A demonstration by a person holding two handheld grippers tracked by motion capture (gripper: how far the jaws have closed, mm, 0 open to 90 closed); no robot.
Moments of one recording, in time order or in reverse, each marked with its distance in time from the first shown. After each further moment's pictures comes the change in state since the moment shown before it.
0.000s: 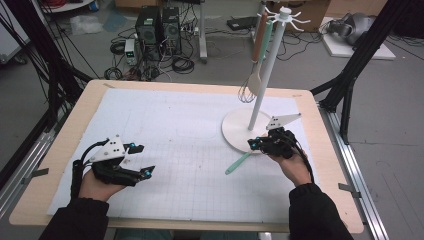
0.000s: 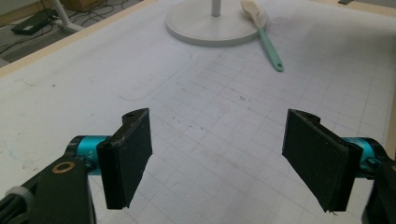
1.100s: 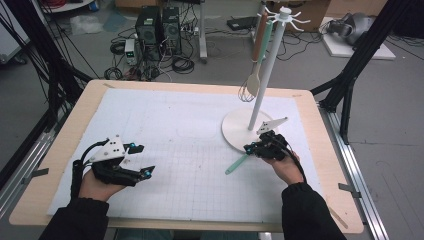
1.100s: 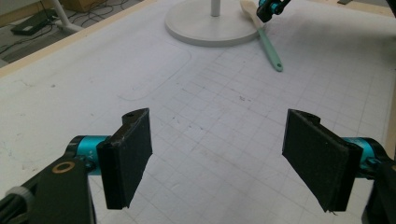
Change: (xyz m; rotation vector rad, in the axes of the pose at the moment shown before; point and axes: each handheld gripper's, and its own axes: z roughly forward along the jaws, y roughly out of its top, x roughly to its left) left arm 0.000 0.000 0.000 -0.001 -0.001 0.001; right arm -0.011 -0.016 0.035 0.109 -0.005 0.017
